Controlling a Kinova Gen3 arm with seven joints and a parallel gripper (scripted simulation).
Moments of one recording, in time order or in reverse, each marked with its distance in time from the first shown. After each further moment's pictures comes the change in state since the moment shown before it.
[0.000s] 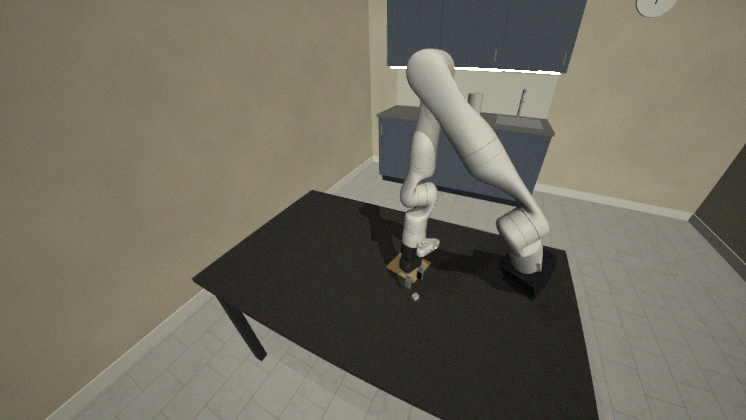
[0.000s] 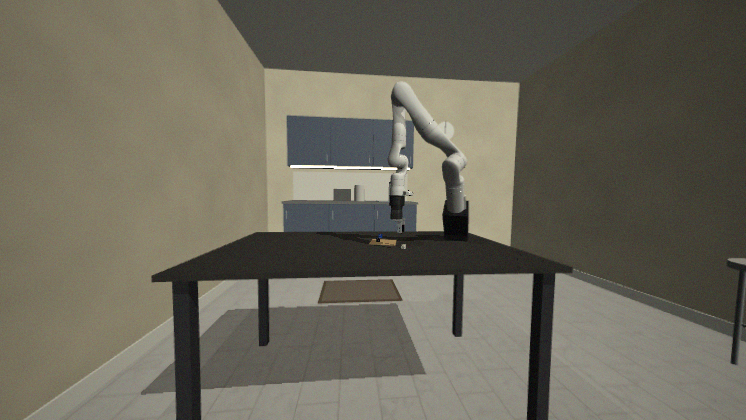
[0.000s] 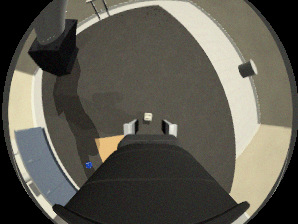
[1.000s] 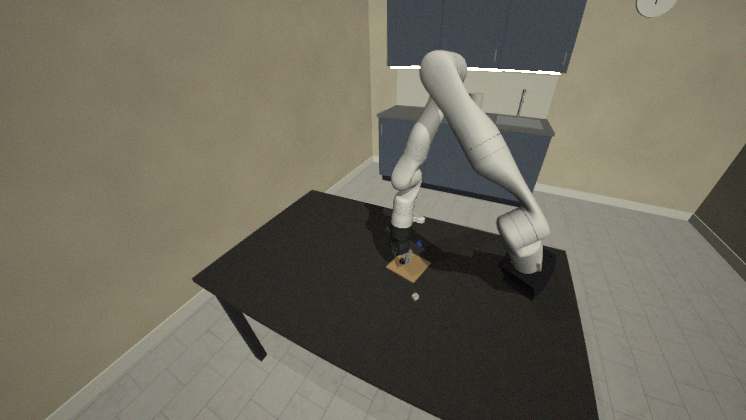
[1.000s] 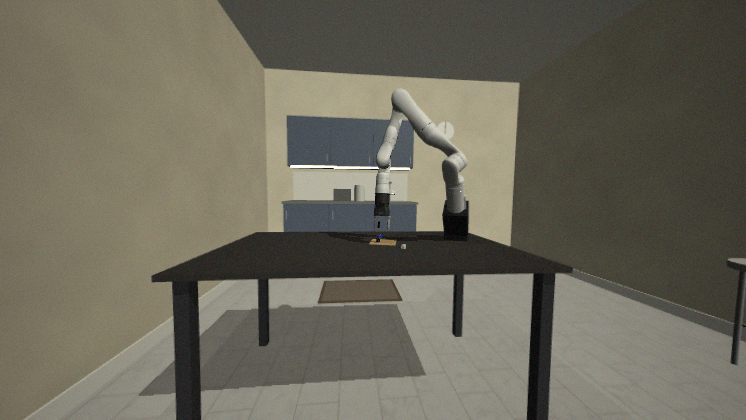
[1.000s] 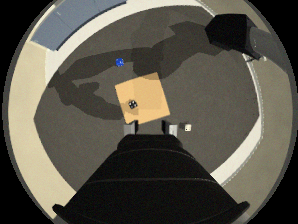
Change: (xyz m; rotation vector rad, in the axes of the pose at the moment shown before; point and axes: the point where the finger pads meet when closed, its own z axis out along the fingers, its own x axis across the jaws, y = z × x) arm -0.046 0.107 -0.008 -0.030 0.053 -1.463
